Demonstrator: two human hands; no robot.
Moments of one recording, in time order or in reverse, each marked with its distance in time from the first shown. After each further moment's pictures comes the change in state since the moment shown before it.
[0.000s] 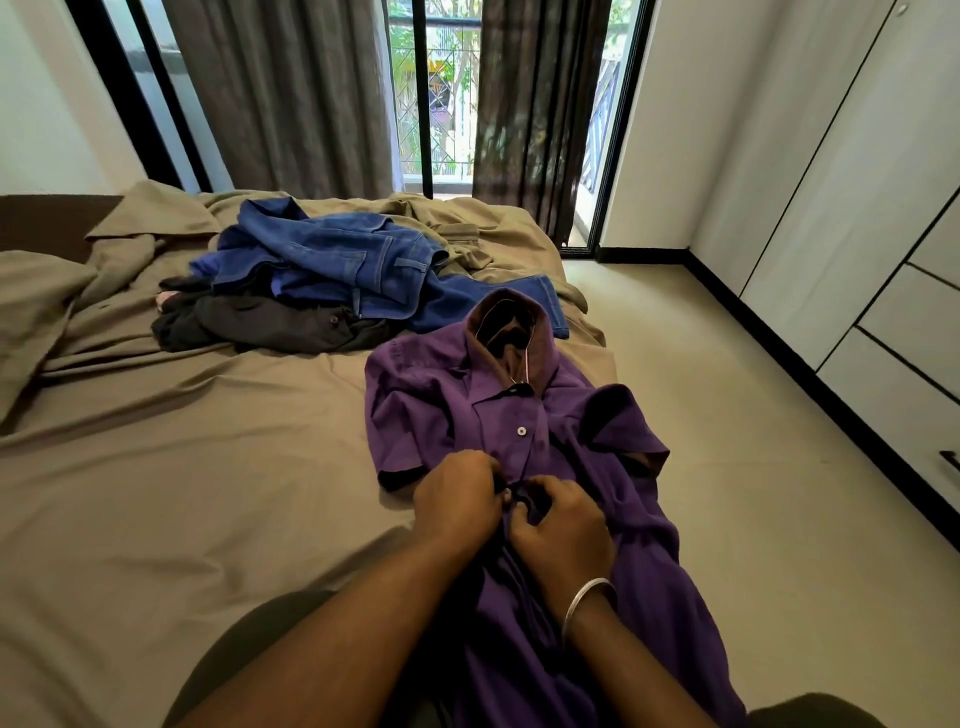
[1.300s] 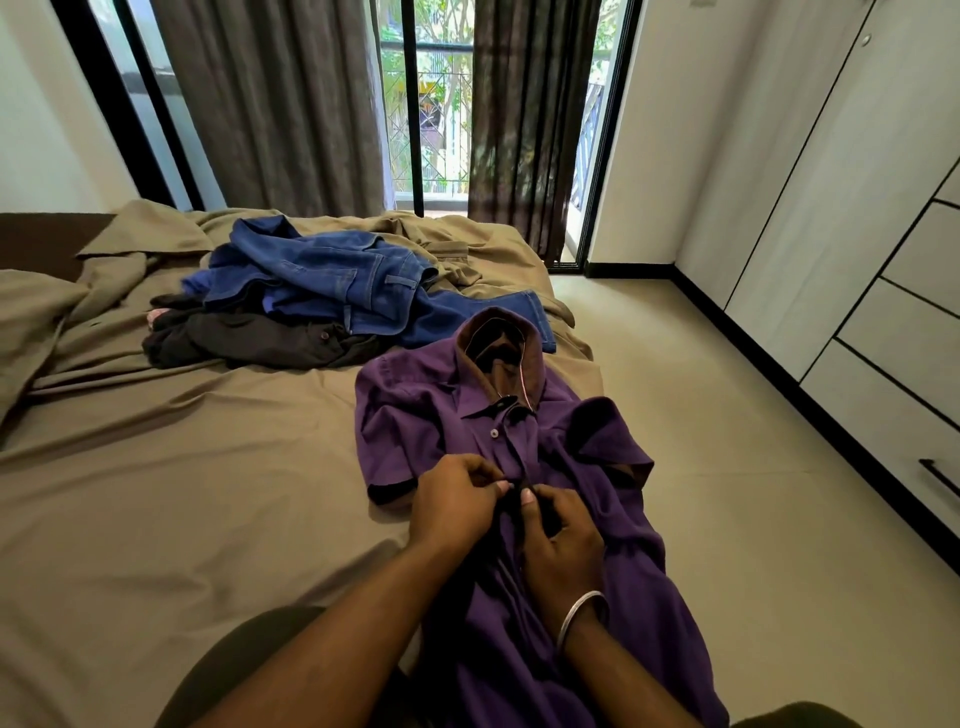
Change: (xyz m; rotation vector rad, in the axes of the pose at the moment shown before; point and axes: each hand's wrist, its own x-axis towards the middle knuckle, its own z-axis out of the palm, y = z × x) left_hand -0.002 0.011 -0.006 -0.488 0.016 -0.186; right_hand -0.003 0.020 0.009 0.461 0.169 -0.019
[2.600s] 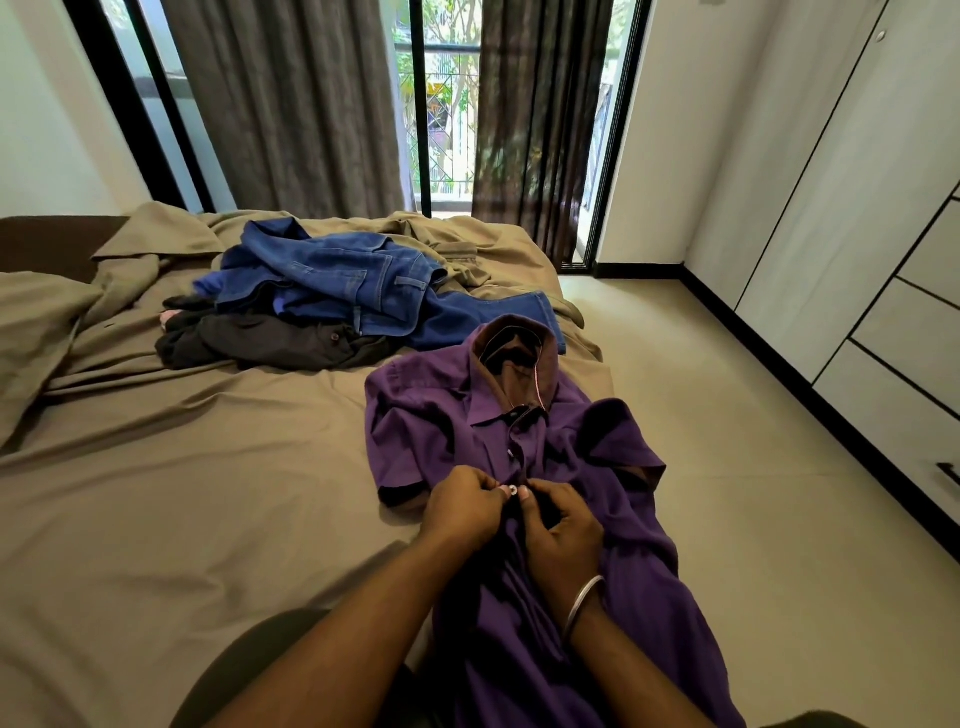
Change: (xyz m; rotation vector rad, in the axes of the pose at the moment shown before) left_hand 0.012 -0.009 0.003 0.093 -0.141 -0.140; right_hand 0.011 0.002 0.013 0.078 -0.013 -0.093
